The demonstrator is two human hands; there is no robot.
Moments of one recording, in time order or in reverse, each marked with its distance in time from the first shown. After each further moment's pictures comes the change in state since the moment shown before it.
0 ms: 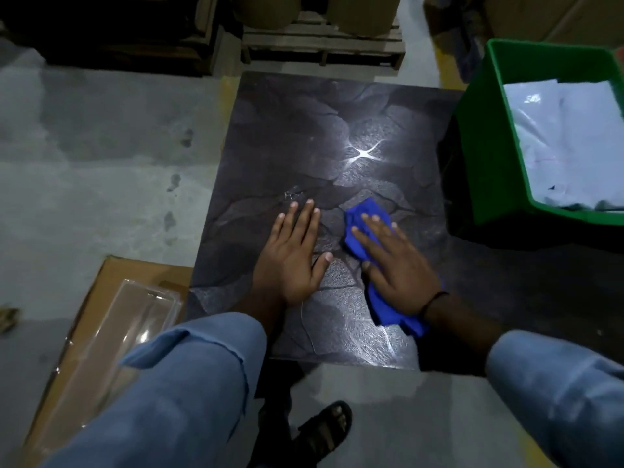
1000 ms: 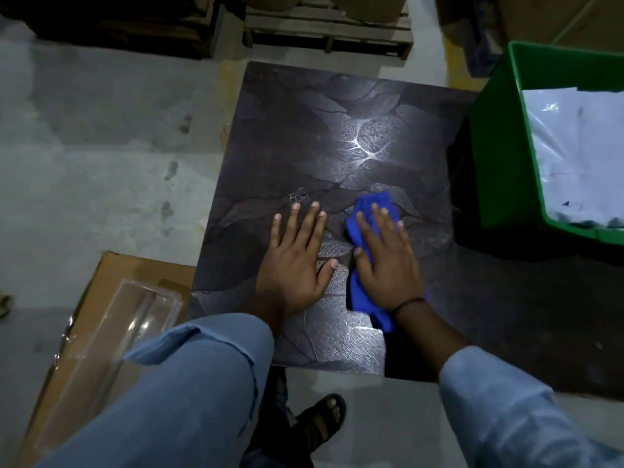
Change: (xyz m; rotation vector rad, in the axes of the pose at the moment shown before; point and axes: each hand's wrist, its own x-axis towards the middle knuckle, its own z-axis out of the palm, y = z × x) left_hand 0.005 -0.002 -0.004 0.027 -0.111 -0.033; right_hand 0.034 -0.027 0.014 0.040 0.081 0.306
